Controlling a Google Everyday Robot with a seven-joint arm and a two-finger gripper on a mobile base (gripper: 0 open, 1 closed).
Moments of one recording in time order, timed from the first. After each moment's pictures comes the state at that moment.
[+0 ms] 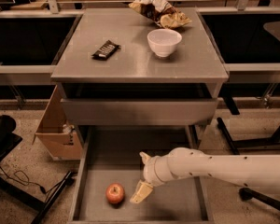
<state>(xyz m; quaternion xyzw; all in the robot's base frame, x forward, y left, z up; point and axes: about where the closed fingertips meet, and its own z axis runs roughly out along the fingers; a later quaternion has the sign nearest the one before) 0.494 0.008 0.488 -0.60 0.72 0.18 0.29</state>
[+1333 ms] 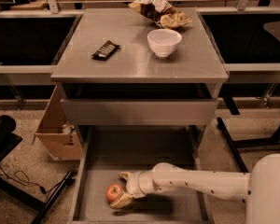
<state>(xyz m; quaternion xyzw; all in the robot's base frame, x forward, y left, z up) 0.492 0.094 0.369 -0.55 0.70 0.31 0.31</state>
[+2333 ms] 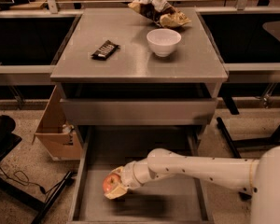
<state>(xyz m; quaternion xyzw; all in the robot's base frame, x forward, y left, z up) 0.488 0.116 0.431 -0.58 0.68 0.33 0.29</state>
